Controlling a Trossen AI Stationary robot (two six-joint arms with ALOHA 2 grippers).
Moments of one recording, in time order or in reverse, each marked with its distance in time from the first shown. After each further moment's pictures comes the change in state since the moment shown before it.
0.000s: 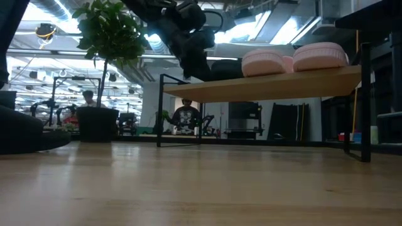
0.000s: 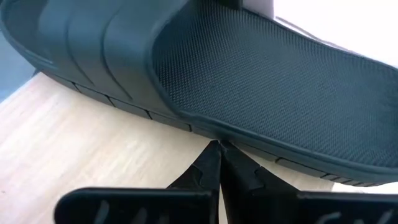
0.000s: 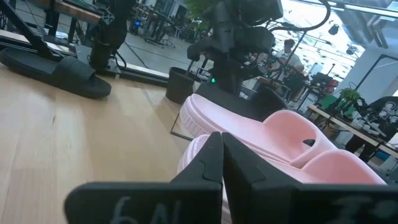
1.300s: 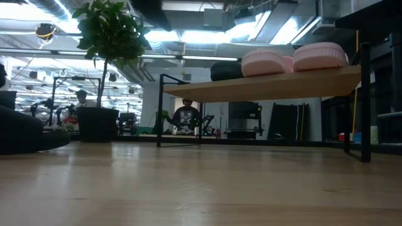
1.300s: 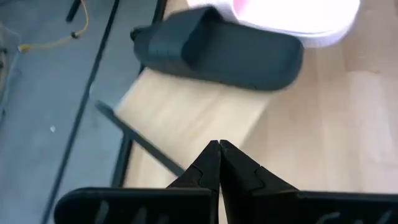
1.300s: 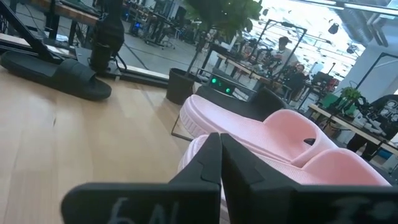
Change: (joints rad) left arm -0.203 -0.445 -0.017 -0.384 -0.430 0.065; right arm 0.000 -0.001 0.000 -0.003 -0.004 0.023
